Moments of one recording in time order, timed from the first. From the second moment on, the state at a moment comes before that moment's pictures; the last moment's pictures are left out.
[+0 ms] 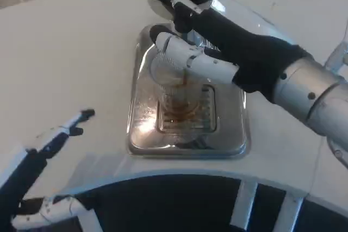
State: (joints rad) left arm 0.09 0.65 0.21 0.09 0.24 -0.71 -0.09; right arm -0.86 -0.57 0.37 -0.69 -0.26 0.88 0.47
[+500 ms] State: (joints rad) left arm -0.06 0.51 0.10 -0.01 0.26 -0.45 -0.10; right arm -0.82 -0.57 0.34 -0.70 -0.29 0.85 0.49
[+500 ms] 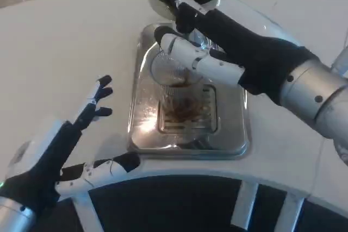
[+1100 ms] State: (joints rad) left arm -0.23 0.42 0.02 0.13 0.37 -0.40 -0.03; right arm -0.81 -0.56 0.33 -0.70 -0.30 0.84 0.50
